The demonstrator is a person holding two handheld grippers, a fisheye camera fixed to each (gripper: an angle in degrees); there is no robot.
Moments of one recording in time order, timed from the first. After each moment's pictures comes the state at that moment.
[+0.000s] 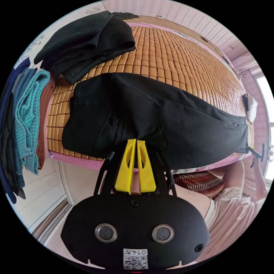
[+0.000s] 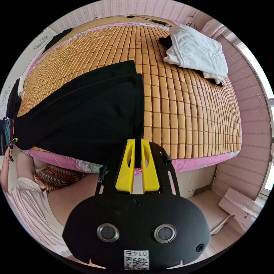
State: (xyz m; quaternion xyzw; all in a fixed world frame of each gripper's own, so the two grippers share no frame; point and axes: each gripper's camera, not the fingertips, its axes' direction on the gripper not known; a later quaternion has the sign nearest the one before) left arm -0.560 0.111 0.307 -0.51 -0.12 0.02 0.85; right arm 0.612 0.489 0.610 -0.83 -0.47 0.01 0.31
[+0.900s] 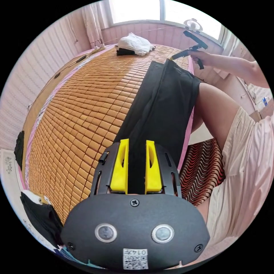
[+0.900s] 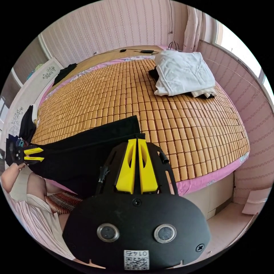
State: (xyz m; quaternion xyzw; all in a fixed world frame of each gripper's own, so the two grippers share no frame) left arm -0.130 0.059 0.436 -0.39 0.19 0.50 0.75; right arm 0.654 0.520 0.612 -0.77 -0.43 0.18 0.43
